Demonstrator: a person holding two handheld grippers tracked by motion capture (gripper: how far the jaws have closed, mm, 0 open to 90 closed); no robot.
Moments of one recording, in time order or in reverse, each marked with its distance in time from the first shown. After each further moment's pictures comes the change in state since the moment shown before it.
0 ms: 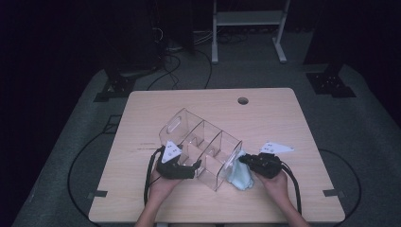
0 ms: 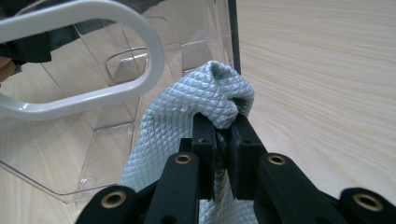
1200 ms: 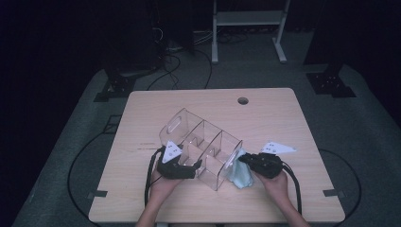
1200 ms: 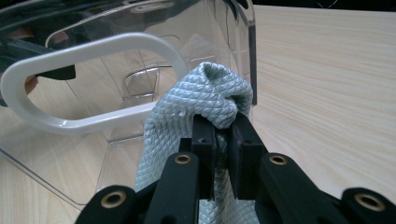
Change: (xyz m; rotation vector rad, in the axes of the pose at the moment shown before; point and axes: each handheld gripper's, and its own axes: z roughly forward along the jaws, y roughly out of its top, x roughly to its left) left arm -0.001 0.000 0.001 -0.003 0.004 0.000; right arm 0.004 0.004 -0.005 -0.047 0.030 0.002
